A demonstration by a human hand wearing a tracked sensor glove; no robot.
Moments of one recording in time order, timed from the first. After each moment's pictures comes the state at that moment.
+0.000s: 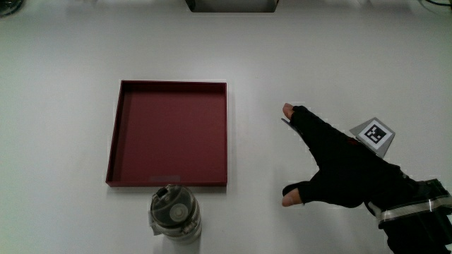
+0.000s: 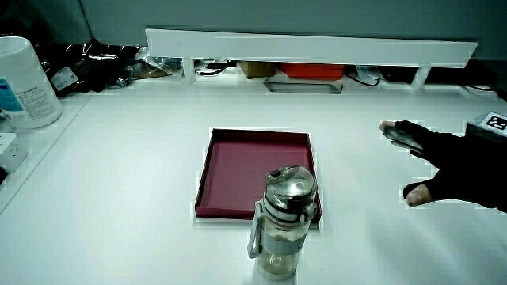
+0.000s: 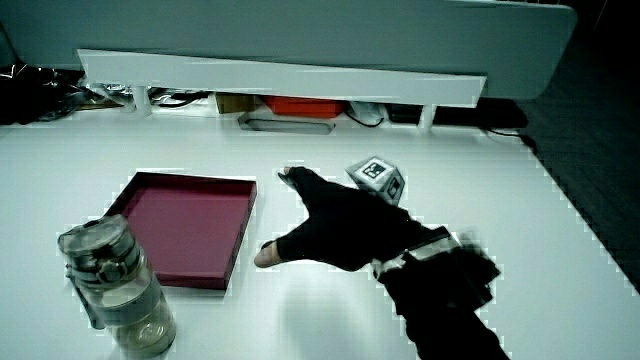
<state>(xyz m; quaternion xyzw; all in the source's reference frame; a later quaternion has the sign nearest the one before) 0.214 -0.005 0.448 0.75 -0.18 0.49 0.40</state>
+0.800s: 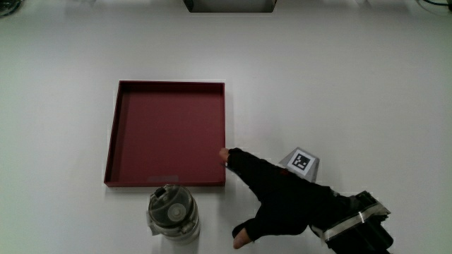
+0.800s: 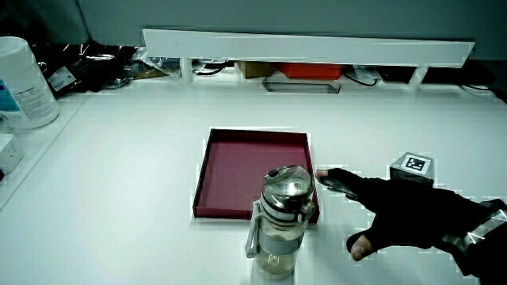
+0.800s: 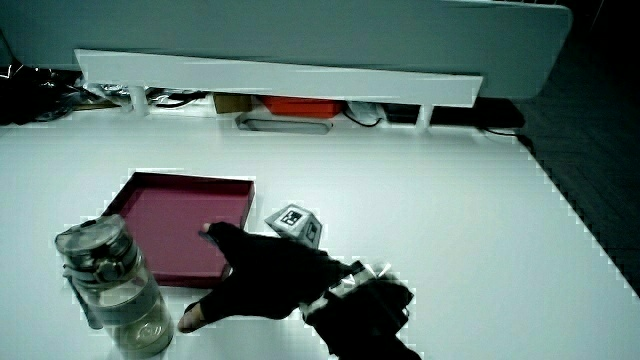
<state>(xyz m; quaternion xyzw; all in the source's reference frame) 0.119 0.037 0.495 0.66 -0.23 0.51 0.50</state>
